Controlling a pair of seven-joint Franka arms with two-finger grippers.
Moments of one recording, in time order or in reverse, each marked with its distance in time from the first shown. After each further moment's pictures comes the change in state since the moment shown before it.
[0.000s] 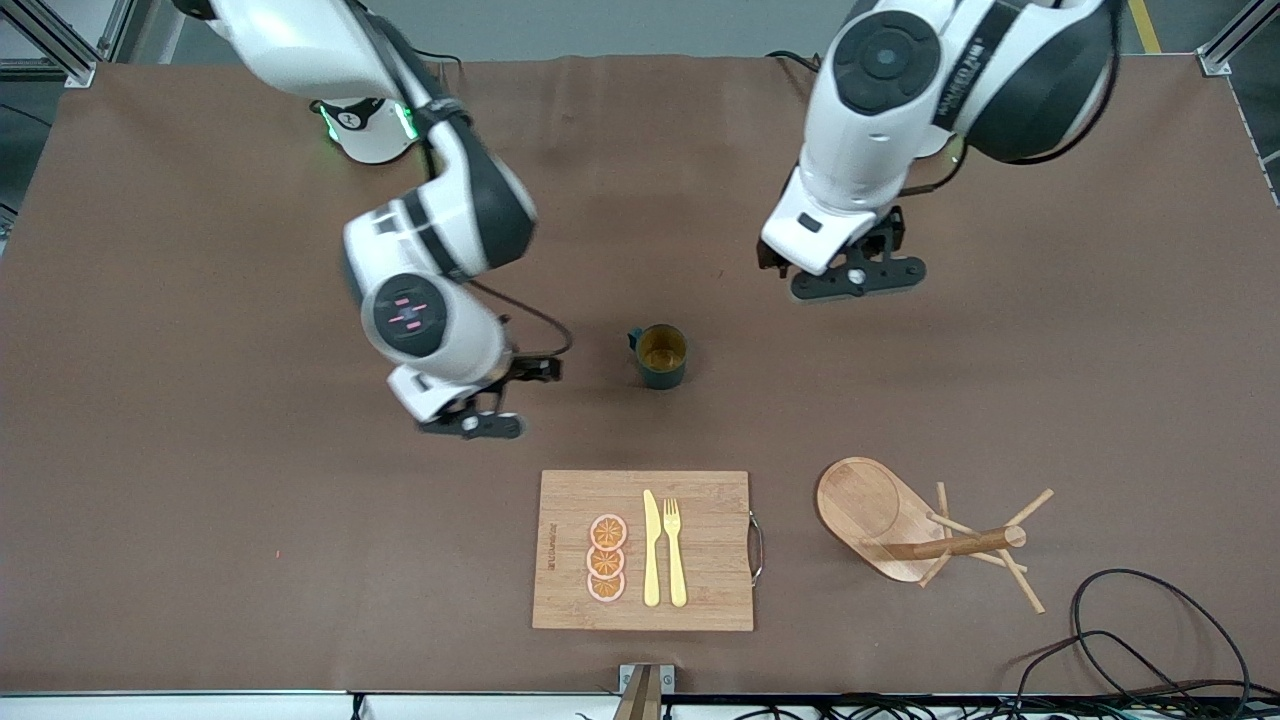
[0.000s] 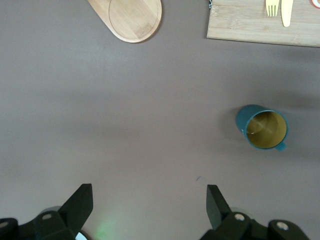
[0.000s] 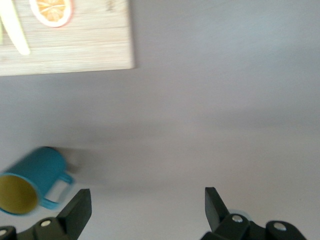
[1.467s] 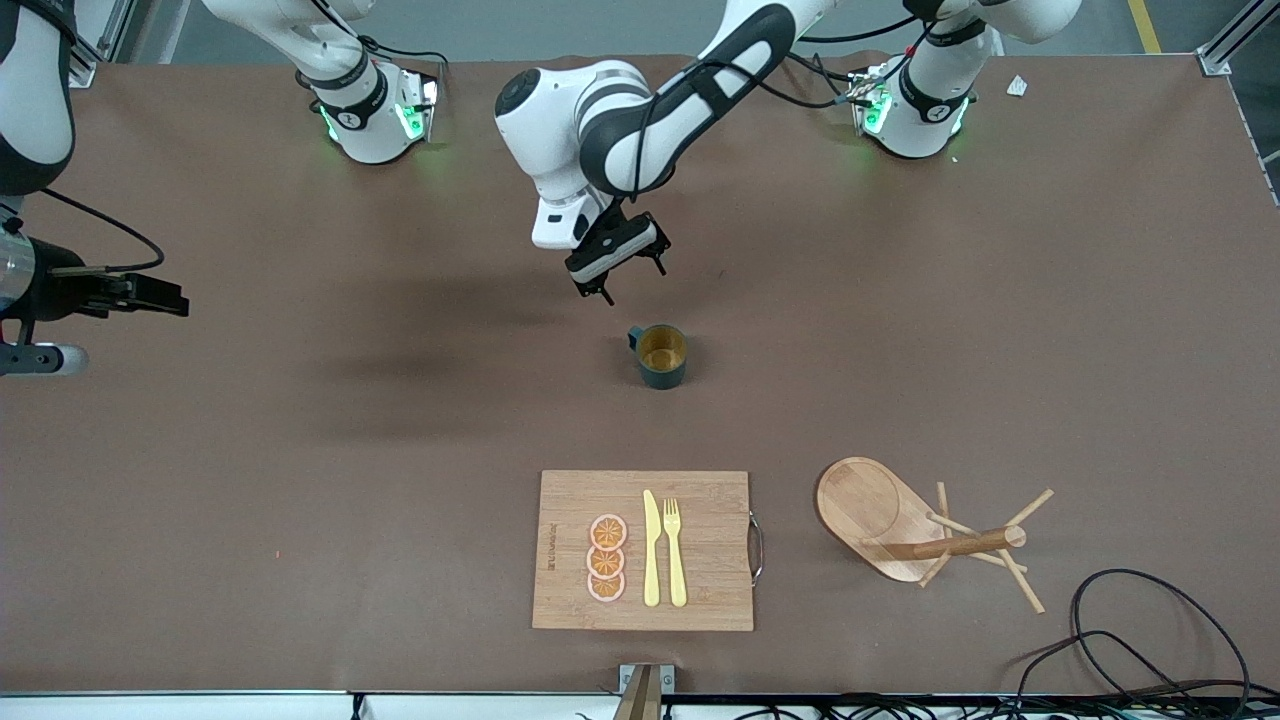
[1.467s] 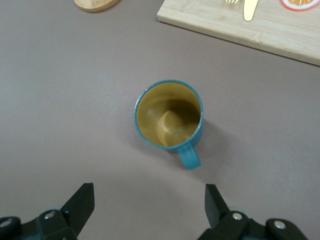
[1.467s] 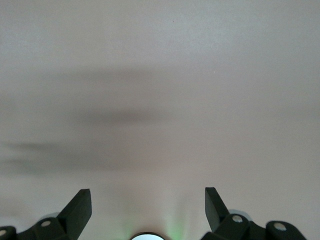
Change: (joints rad) left arm -0.498 0.488 0.004 0.131 0.521 0.198 -1.009; right arm -0.480 -0.370 -0.004 -0.167 -0.149 -0.246 -0.491
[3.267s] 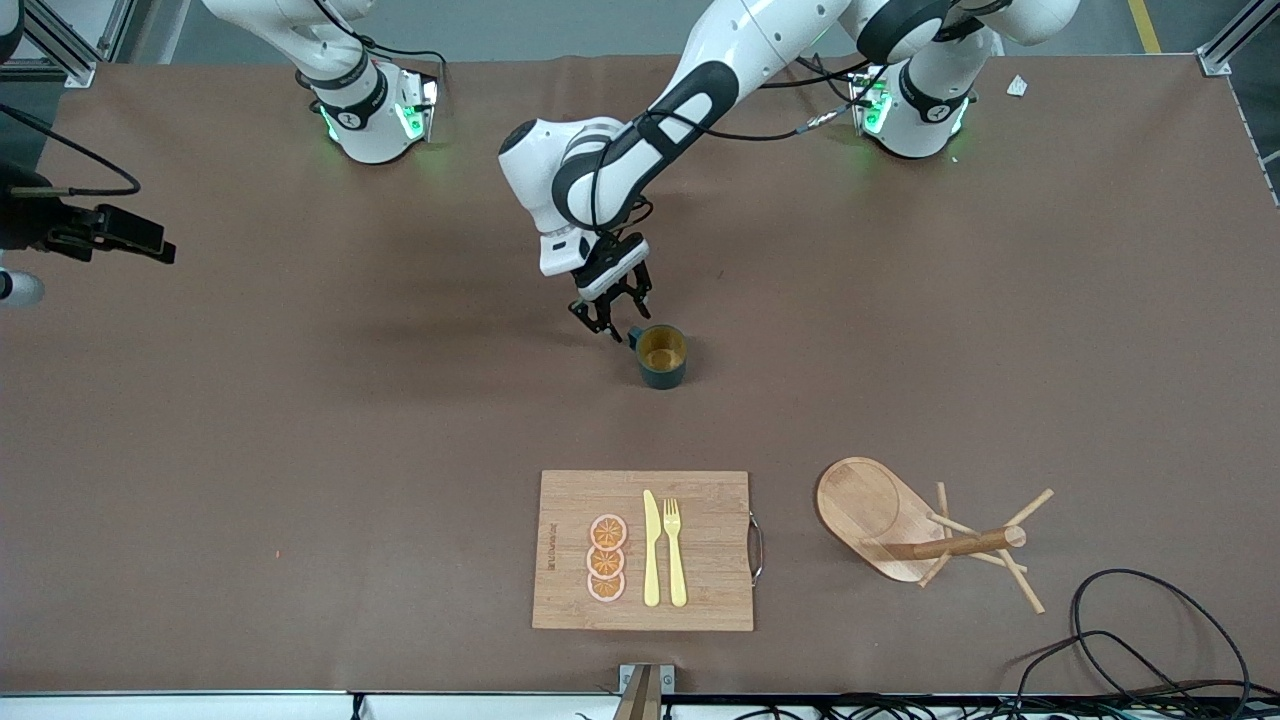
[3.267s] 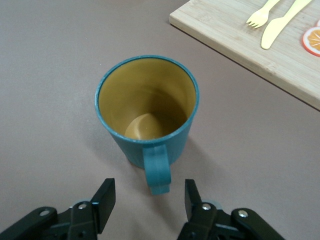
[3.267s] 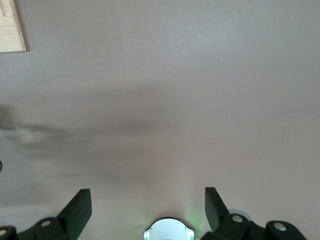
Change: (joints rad) left arm -0.062 0.184 0.050 0.056 0.204 0.076 -0.450; right arm 0.003 -0.145 0.025 -0.007 0.039 -0.092 0.096
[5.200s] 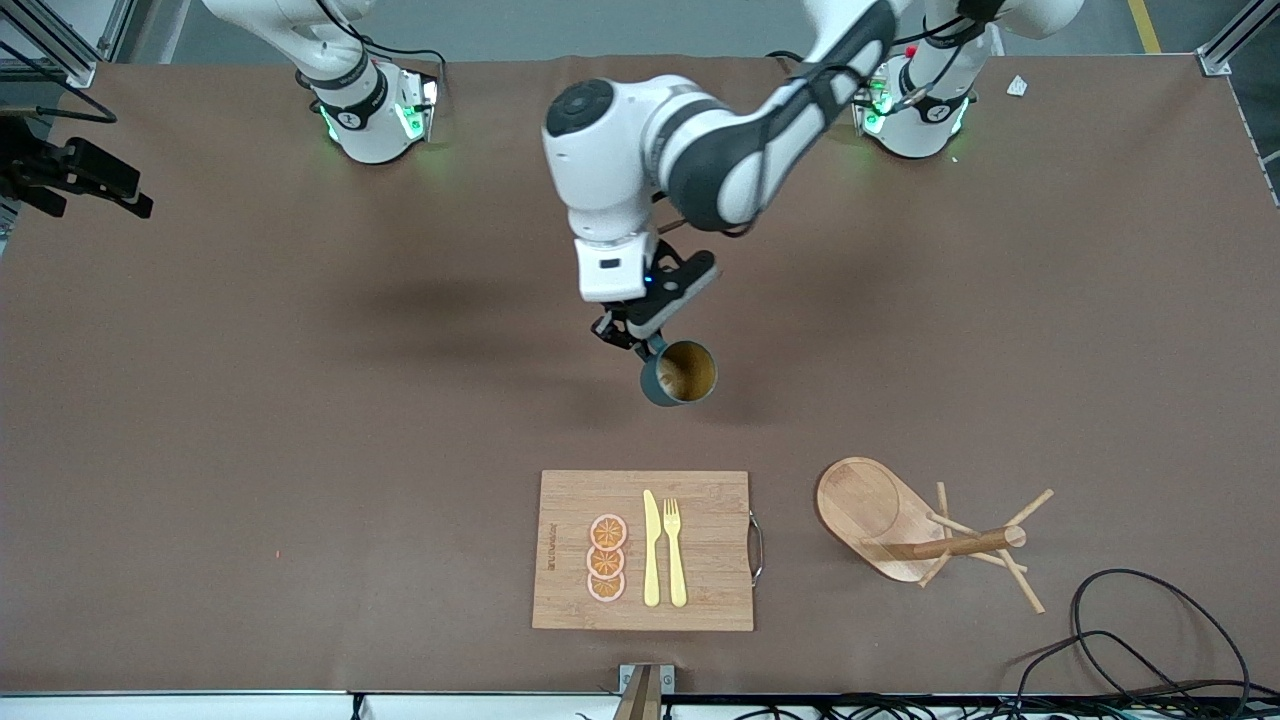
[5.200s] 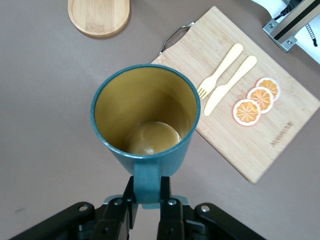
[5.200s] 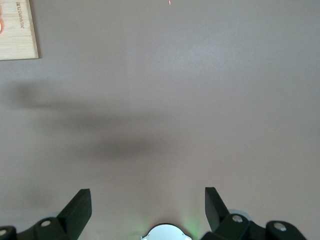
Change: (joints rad) left arm 0.265 -0.294 0.008 0.089 -0.457 0.033 0.490; right arm 0.000 -0.152 0.001 -0.104 -0.015 0.050 -0.013
